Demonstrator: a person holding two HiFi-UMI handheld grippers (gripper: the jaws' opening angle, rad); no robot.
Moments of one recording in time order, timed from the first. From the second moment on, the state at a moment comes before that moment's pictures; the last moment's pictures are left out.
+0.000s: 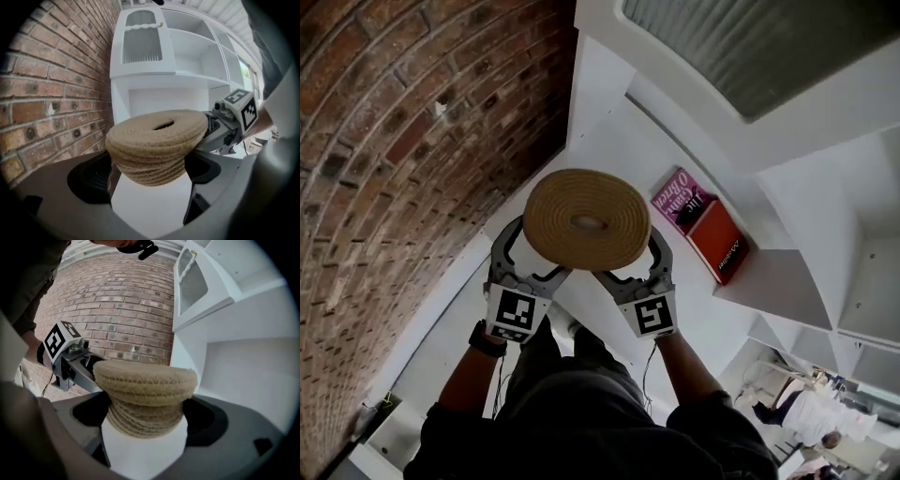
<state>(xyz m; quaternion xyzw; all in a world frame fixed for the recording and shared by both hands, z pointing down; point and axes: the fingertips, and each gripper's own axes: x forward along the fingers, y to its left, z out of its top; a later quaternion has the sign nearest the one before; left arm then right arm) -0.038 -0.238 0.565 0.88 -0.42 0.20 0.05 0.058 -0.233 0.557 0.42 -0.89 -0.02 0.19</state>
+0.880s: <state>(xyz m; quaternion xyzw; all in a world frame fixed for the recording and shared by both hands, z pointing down) -0.075 -0.269 0.763 0.84 -0.45 0.25 0.16 0.019 -0.277 0.757 0.34 -0.91 0.07 0.23</state>
